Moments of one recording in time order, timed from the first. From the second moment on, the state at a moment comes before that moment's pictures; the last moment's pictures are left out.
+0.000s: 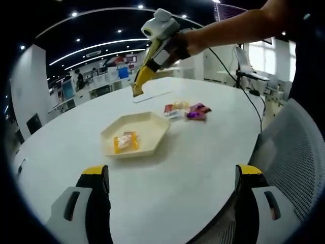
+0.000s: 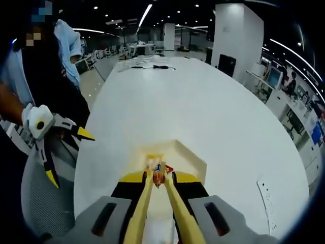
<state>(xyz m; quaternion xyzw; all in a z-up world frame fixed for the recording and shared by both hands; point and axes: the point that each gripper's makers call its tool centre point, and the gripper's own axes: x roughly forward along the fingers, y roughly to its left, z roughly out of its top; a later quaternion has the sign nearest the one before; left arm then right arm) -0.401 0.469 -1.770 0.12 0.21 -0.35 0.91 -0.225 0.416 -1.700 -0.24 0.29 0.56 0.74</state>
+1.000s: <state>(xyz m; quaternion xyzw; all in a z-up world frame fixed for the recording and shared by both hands) -0.401 0.468 -1.771 0.12 0.21 -0.35 0.90 -0.225 0.402 -1.677 -0.25 0.26 0.56 0.74</state>
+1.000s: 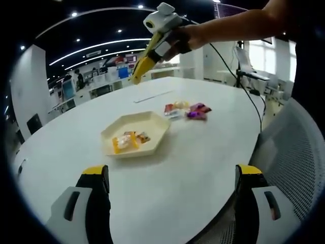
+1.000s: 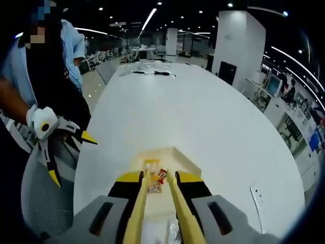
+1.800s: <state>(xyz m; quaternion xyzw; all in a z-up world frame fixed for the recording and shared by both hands) -0.403 0.468 -1.772 0.13 0.21 -0.36 0.90 -0.226 0.344 -1.669 -0.25 0.27 0.54 0.76</state>
